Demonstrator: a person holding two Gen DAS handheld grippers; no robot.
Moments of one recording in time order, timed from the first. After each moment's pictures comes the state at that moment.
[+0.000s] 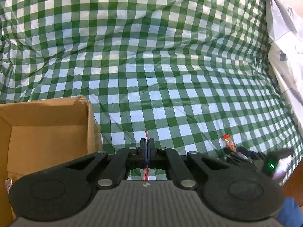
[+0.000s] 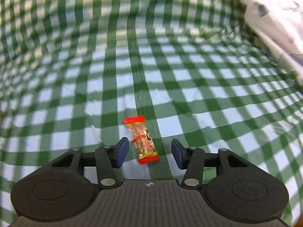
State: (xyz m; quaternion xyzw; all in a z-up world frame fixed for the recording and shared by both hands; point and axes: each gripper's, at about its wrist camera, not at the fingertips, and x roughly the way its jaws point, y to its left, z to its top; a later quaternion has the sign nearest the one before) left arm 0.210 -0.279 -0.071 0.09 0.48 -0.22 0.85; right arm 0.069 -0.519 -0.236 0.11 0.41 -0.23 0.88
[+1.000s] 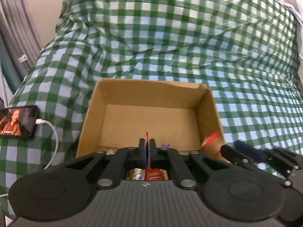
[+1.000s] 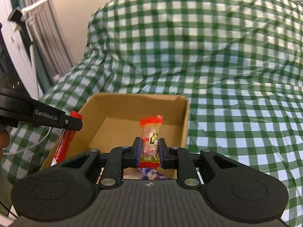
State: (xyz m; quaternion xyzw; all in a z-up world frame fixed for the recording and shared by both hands) left arm 0.177 -0.039 -0.028 0.08 0.45 -0.11 0.88; right arm 0.081 -0.195 -0.058 0.11 0.34 0.03 0.93
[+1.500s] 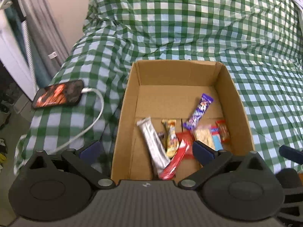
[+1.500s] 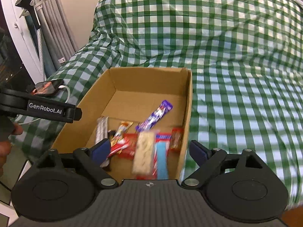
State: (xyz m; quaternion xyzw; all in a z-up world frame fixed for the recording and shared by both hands) left arm 0.071 0.019 -0.019 0.13 0.43 -0.06 0.89; right arm -0.021 -0.145 -0.049 0.10 0.37 0.01 0.92
